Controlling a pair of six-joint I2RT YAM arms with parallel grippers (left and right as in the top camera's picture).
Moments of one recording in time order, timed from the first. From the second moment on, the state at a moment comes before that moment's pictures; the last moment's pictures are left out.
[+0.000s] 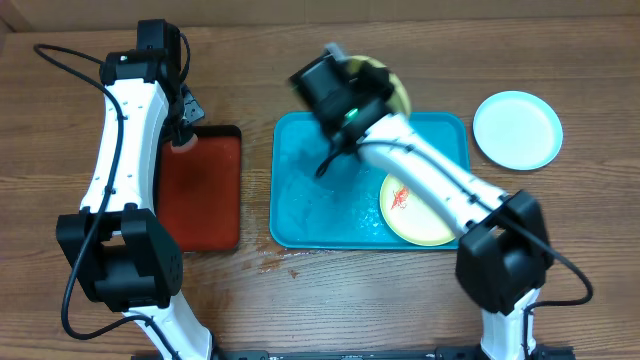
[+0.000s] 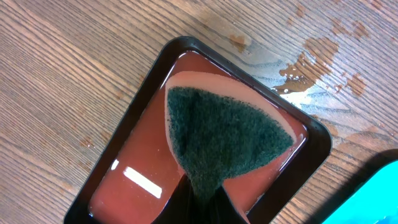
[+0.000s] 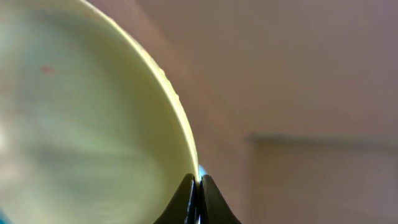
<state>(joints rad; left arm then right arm) 0.05 1.94 1.80 -1.21 -0.24 -0.55 0.61 2.04 1.79 -0.76 0.96 -0.32</state>
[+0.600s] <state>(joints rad) 0.05 1.94 1.80 -1.20 -0.24 -0.55 -0.31 1.99 1.76 -1.03 -0.14 -0.01</state>
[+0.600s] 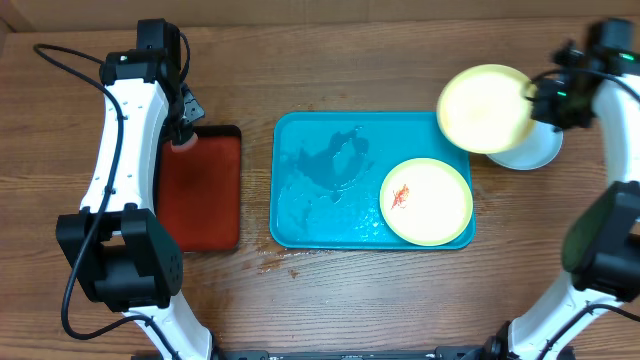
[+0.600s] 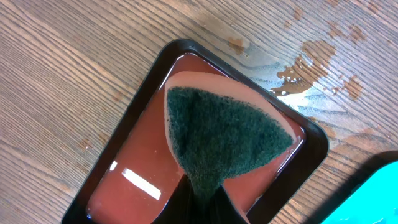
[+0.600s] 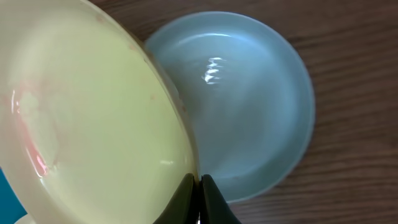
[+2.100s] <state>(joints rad) 0.05 1.94 1.80 -1.18 -0.24 -0.55 0.06 2.05 1.63 -1.09 -0.21 -0.22</state>
